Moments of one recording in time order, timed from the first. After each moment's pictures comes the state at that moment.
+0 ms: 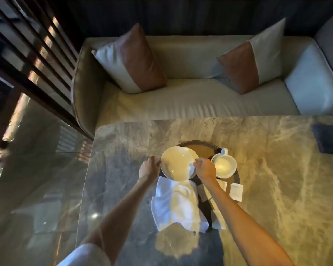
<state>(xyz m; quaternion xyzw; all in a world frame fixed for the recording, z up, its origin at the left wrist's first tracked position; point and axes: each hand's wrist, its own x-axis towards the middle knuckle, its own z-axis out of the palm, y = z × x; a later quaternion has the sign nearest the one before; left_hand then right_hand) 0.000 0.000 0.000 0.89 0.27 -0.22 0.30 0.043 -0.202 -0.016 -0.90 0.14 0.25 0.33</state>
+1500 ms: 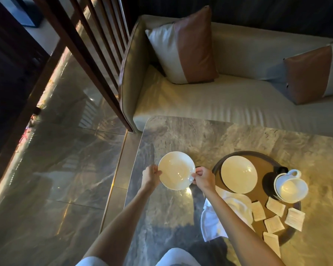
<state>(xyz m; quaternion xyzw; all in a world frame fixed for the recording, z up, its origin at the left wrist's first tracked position) -0.077 0.190 -0.054 0.72 0.45 -0.17 0.50 -0.005 0.002 -0.070 -0.85 0.17 0.32 0.39</state>
